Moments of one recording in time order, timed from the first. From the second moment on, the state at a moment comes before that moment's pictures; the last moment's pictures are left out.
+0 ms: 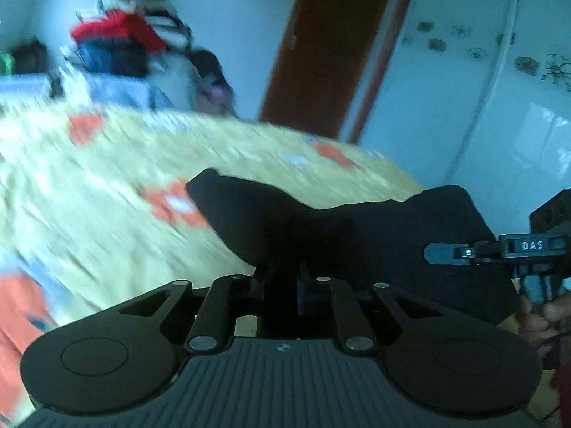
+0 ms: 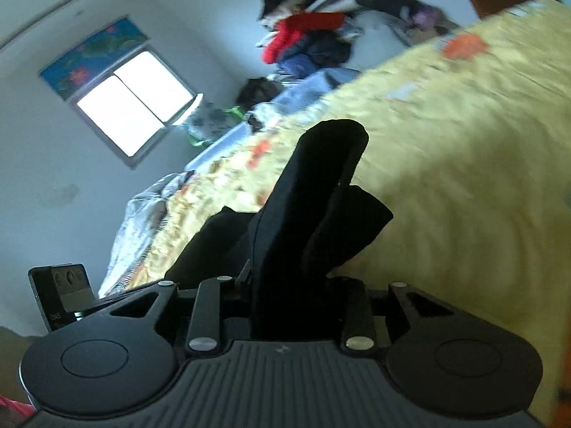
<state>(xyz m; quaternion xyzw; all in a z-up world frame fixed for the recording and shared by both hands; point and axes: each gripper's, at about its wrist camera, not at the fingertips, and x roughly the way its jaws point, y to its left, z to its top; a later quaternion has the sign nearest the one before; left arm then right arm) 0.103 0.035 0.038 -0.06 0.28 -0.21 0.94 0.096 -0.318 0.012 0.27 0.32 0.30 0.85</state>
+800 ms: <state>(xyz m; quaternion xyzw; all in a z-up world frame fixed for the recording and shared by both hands) 0.158 0.017 0.018 0.03 0.31 -0.10 0.94 0.147 -0.195 0.022 0.03 0.30 0.22 0.93</state>
